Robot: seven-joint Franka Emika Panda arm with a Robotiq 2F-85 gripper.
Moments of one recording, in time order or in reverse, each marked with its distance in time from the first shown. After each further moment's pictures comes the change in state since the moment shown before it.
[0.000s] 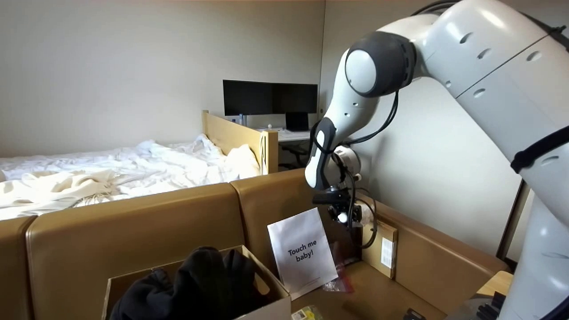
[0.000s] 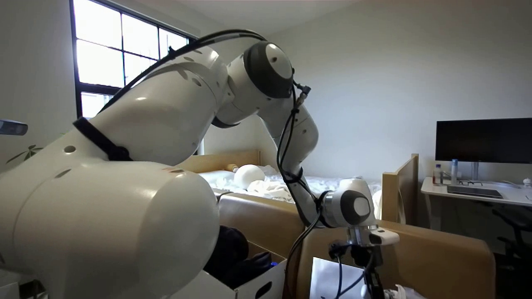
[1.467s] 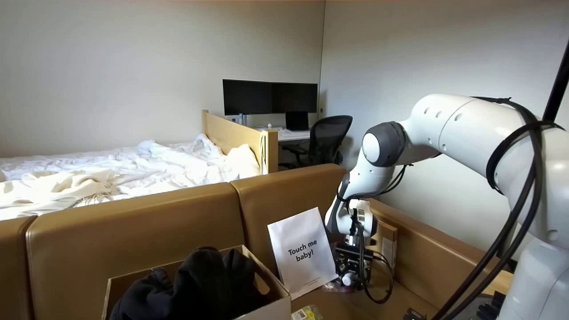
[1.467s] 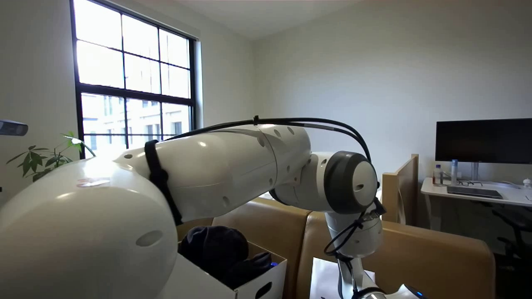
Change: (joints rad) arm -0.581 0.571 0.423 0.465 0.389 0.024 -0.714
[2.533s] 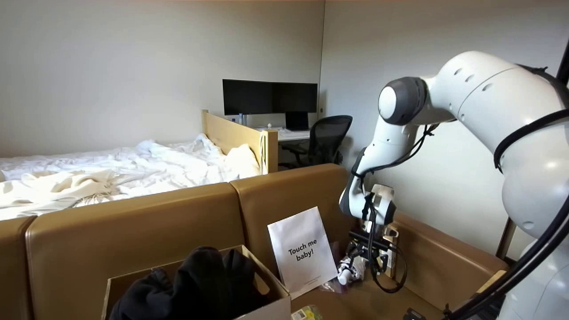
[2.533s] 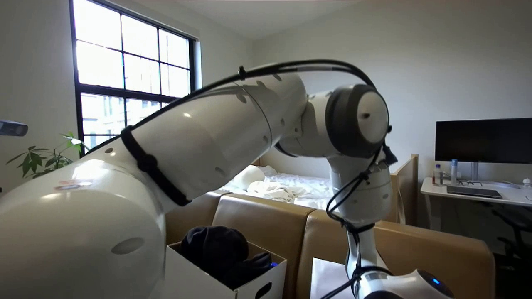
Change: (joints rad) arm -0.091 -0.296 0.047 -0.386 0.193 0.154 -0.106
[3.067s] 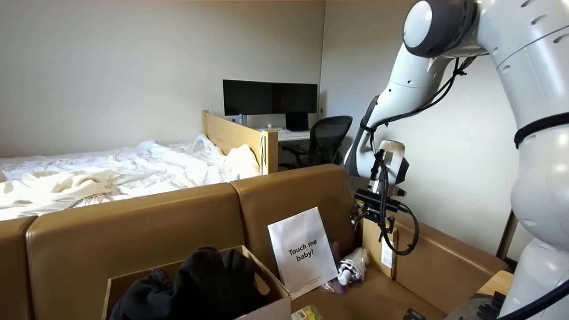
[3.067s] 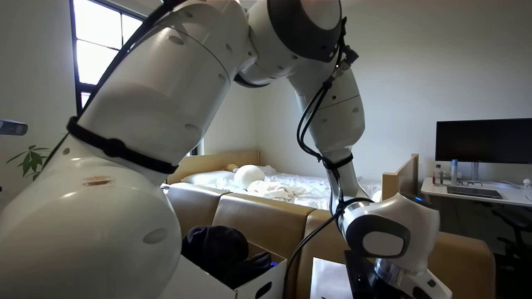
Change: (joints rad) arm 0.120 -0.487 -0.097 -0.364 -0.032 0.014 0.000
